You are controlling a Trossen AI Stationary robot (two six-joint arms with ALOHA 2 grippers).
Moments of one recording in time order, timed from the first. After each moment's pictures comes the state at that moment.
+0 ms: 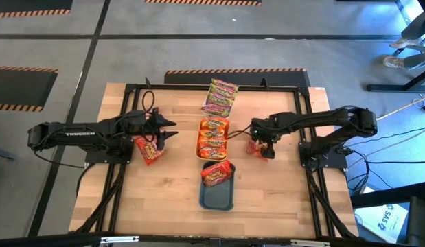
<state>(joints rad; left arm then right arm) 0.23 0.67 0.32 -0.03 -0.03 -0.12 -0.17 1.43 0.81 -0.83 -0.03 -0.03</state>
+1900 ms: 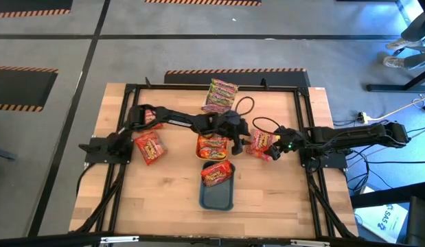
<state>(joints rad) 0.14 2.17 1.52 0.14 0.17 -0.05 -0.03 0.73 0.27 -0.45 0.04 0.89</state>
